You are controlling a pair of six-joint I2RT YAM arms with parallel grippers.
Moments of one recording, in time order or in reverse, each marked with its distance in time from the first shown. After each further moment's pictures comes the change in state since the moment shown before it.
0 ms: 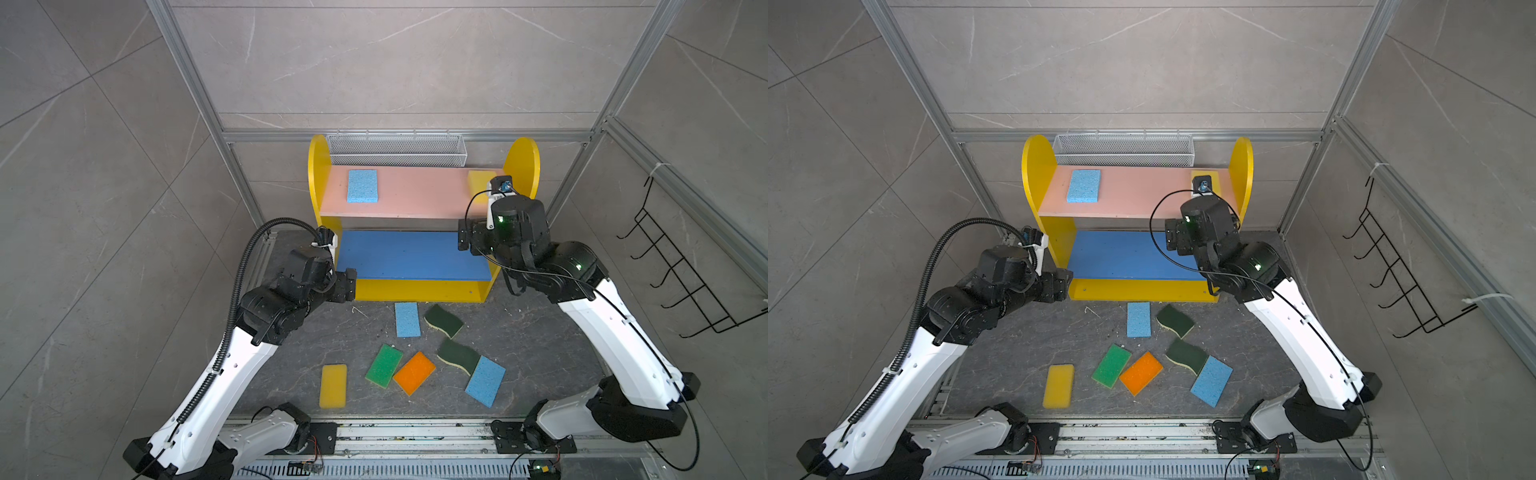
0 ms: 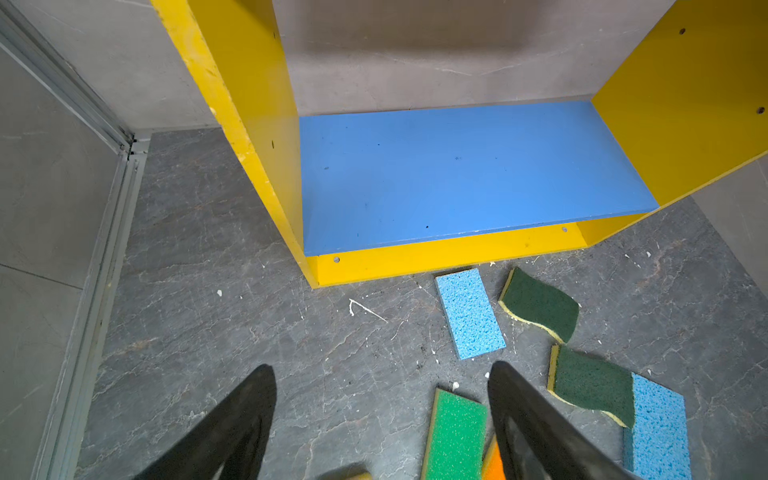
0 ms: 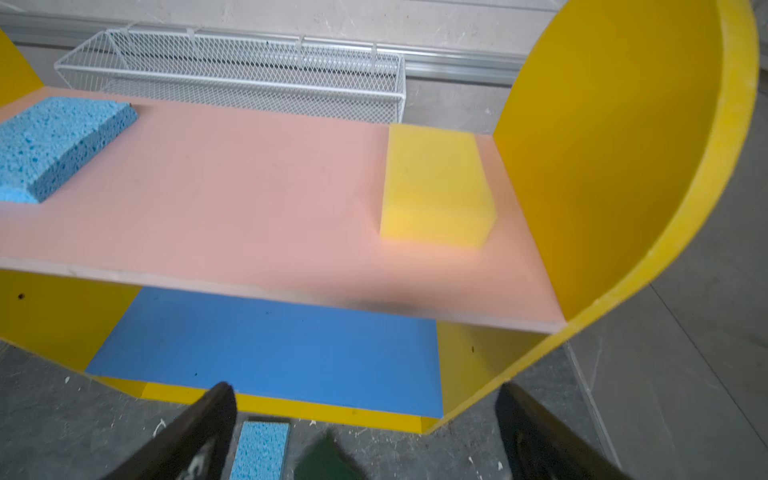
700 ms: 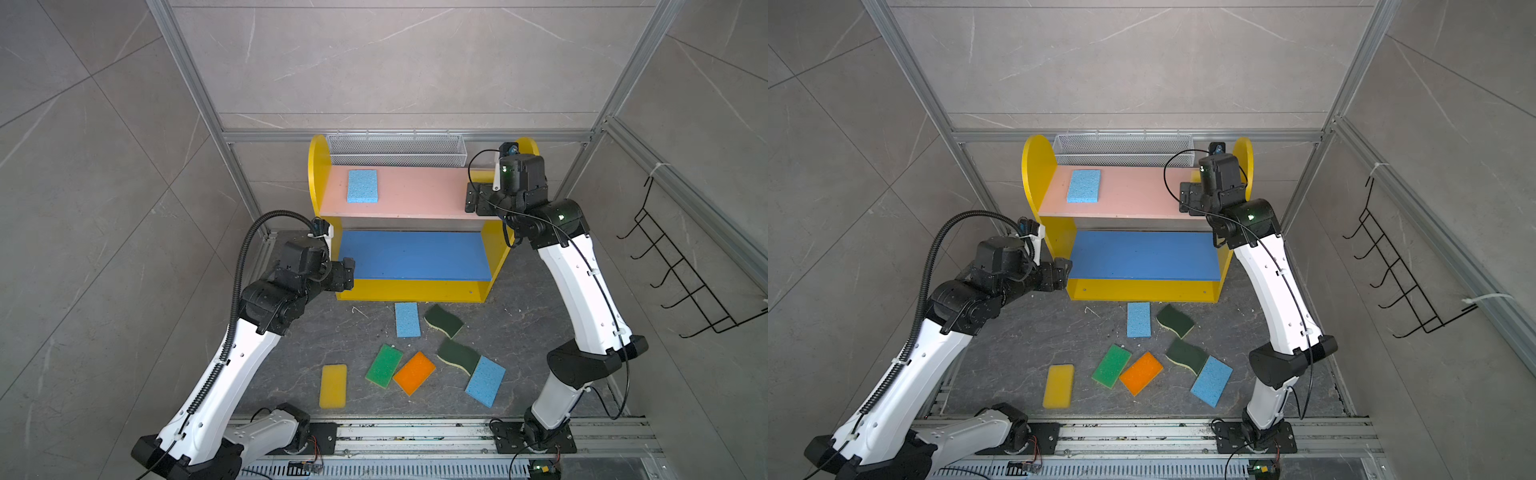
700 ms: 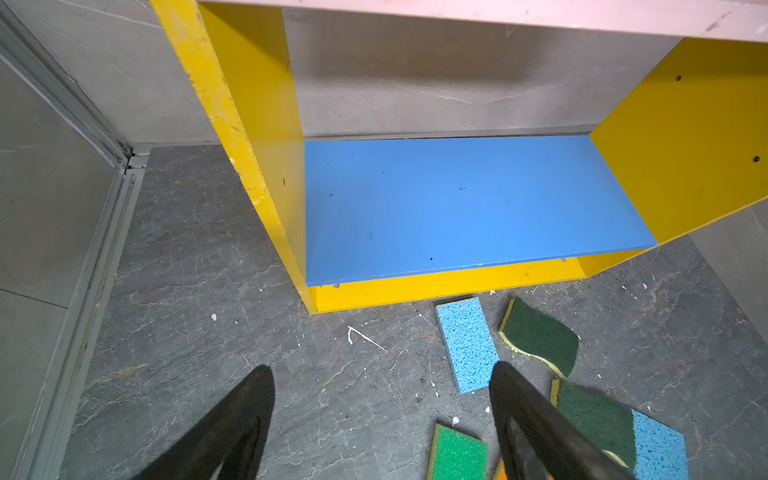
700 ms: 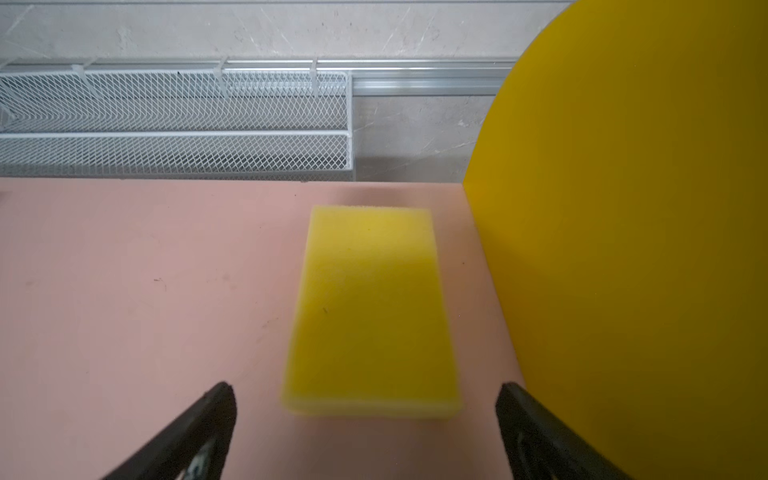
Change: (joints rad) left arm 0.095 0.036 0.000 0.080 0.077 0.023; right arm -0.254 0.288 0.341 -0.063 -0.191 -0.024
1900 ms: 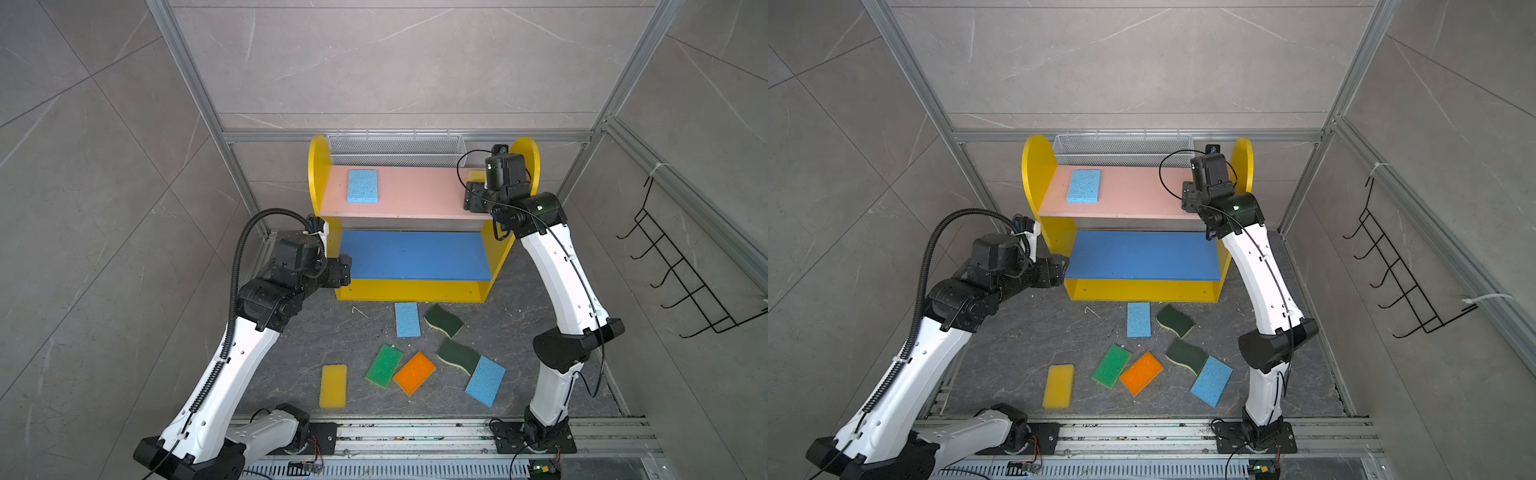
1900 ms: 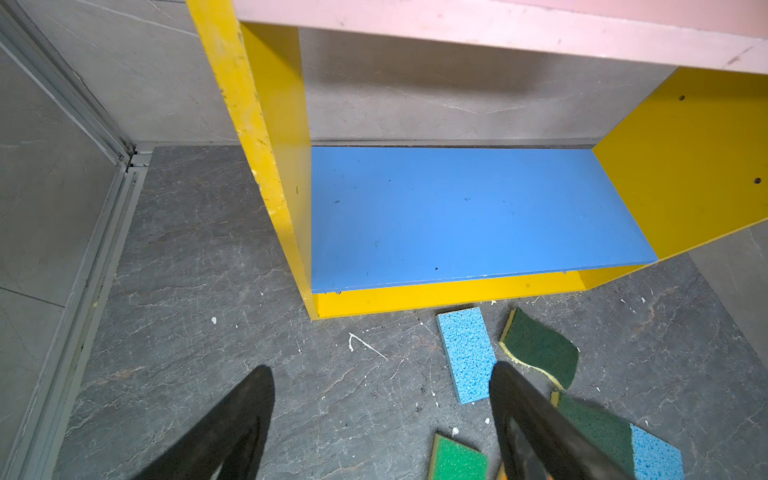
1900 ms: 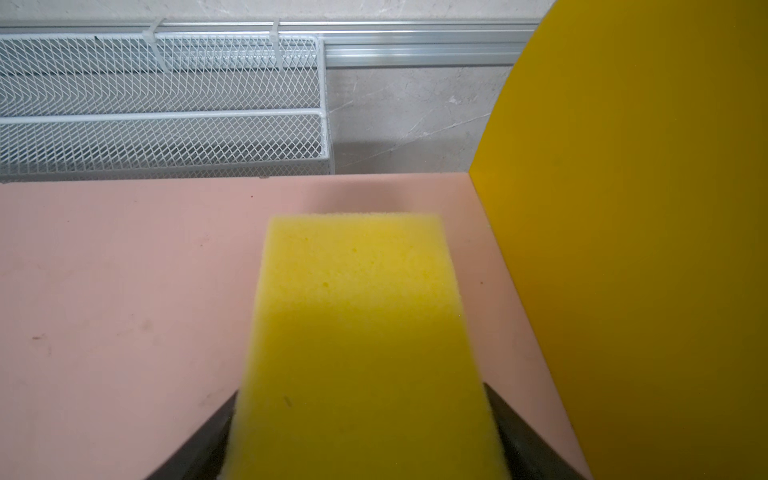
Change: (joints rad) left arm 0.050 0.005 0.000 0.019 0.033 0.000; right arm -0.028 0.121 0.077 -0.005 0.038 0.030
